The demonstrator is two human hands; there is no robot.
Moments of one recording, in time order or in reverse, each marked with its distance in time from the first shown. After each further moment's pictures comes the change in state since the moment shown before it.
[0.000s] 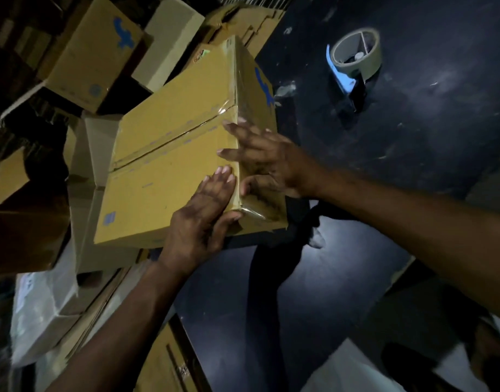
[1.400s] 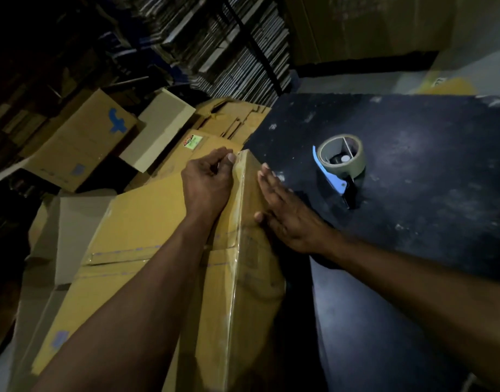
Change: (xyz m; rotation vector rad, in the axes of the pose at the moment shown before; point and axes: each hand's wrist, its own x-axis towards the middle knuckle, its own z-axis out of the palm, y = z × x) left_hand 0.250 -0.085 0.034 -0.407 0.397 -0.513; right_hand 0.027 0.097 -0.012 0.024 0.203 0.330
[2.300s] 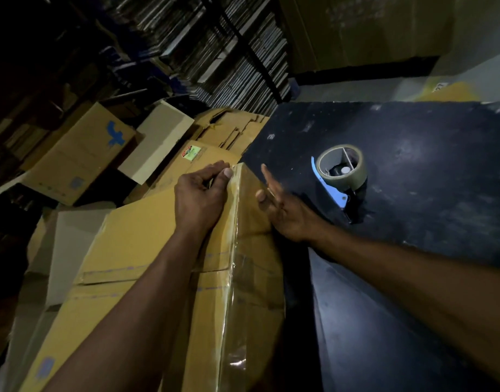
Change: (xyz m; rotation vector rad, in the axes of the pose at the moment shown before) left_hand 0.010 -0.011 -0.003 -0.007 -0.084 -0.047; right_hand 0.042 0.016 -0.006 0.414 -0.018 0.238
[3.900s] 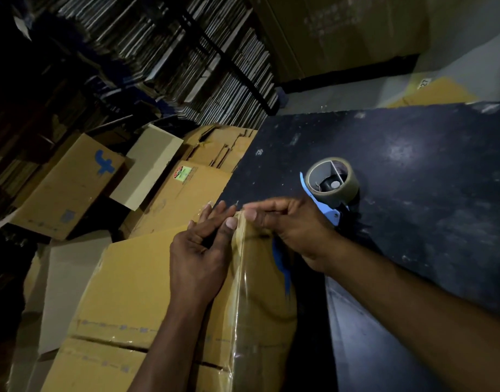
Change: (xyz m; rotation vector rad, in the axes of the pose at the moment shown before) left_hand -0.059 0.017 0.004 -0.063 -0.143 0.060; right_hand -0.029 -0.047 -0.021 0.750 0.192 0.205
